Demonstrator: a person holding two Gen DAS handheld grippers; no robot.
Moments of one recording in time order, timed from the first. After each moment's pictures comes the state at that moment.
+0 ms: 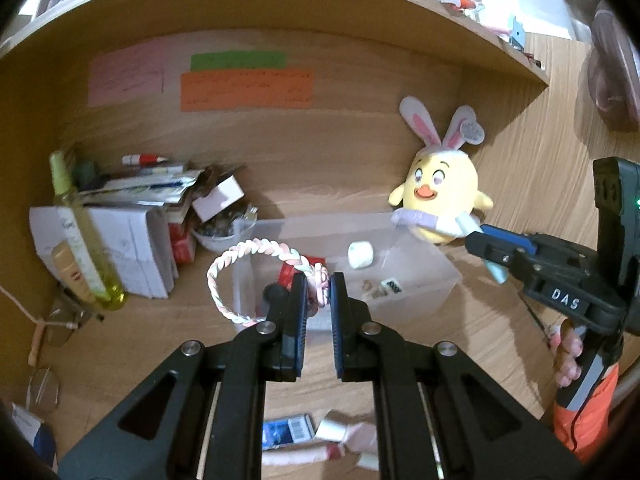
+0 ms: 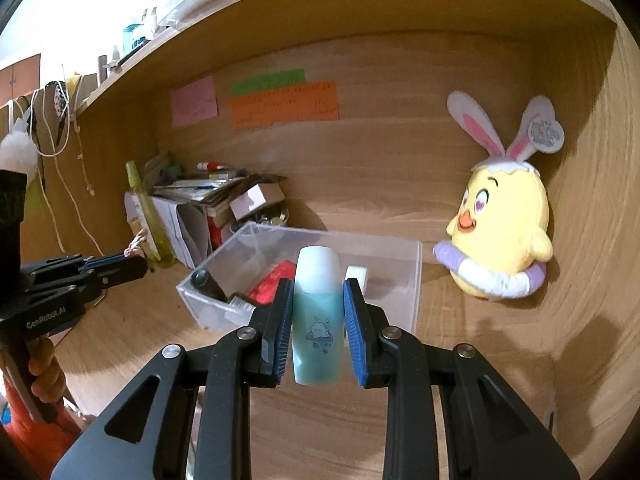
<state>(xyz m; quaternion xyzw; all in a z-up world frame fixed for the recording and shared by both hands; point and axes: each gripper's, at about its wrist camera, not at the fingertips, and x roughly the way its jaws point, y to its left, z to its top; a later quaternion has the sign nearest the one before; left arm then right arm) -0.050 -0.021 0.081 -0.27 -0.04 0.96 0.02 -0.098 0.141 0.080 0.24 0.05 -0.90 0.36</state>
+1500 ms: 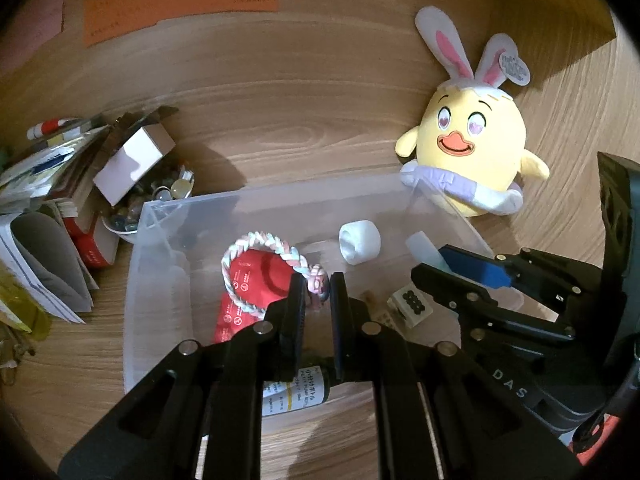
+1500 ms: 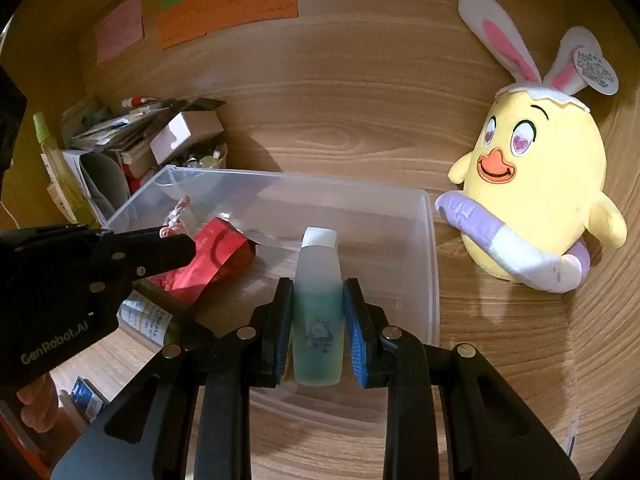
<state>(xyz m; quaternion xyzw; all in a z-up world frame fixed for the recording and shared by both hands) -0.184 0.006 0.016 -0.38 -0.04 0.92 0.05 -0.188 0.083 0.010 0.35 0.10 -0.88 0.29</state>
